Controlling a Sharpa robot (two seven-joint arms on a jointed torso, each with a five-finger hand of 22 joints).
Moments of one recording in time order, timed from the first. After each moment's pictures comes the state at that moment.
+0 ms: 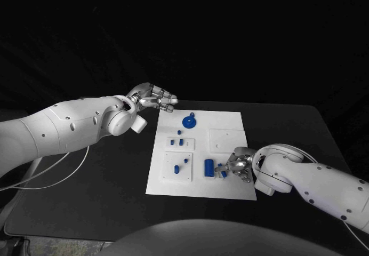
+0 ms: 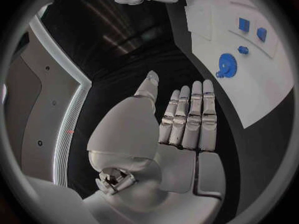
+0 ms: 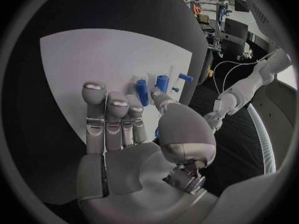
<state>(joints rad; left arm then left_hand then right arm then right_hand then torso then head) 1.22 -0.75 -0.15 1.17 -0.34 -0.09 0.28 1.34 -0.03 -0.04 0.02 0.09 0.99 0.16 0.06 0.06 1.09 0.14 0.06 0.06 1.14 0.13 0.07 0.07 0.09 1.08 0.12 0.08 0.08 0.80 -0.73 0.21 1.54 -1.20 0.07 -0.63 0.96 -0.04 0.27 0.00 0.05 1.14 0.03 0.07 0.71 1.35 -0.05 0.99 1.31 1.46 -0.09 0.96 1.04 0.05 1.47 -0.12 0.66 1.26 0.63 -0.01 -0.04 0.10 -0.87</state>
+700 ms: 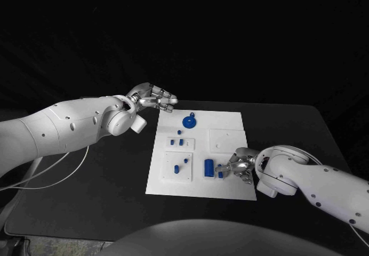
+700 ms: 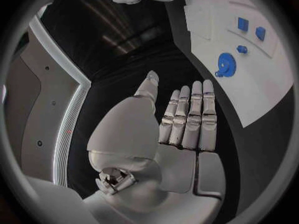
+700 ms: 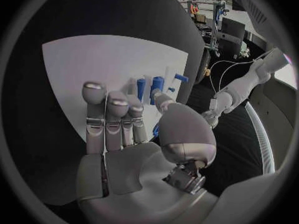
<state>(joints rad) 1.22 -0.75 -0.15 1.17 -0.34 -0.09 0.28 1.34 -0.03 -0.04 0.02 0.09 0.99 0.16 0.06 0.06 1.09 0.14 0.06 0.06 1.14 0.13 0.07 0.07 0.09 1.08 0.12 0.08 0.08 0.79 -0.77 0.21 1.59 -1.18 0.06 -0.62 0.95 -0.04 0.28 0.05 0.05 1.15 0.02 0.07 0.71 1.35 -0.05 0.98 1.31 1.46 -0.09 0.96 1.05 0.05 1.47 -0.12 0.66 1.25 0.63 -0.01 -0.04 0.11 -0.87</state>
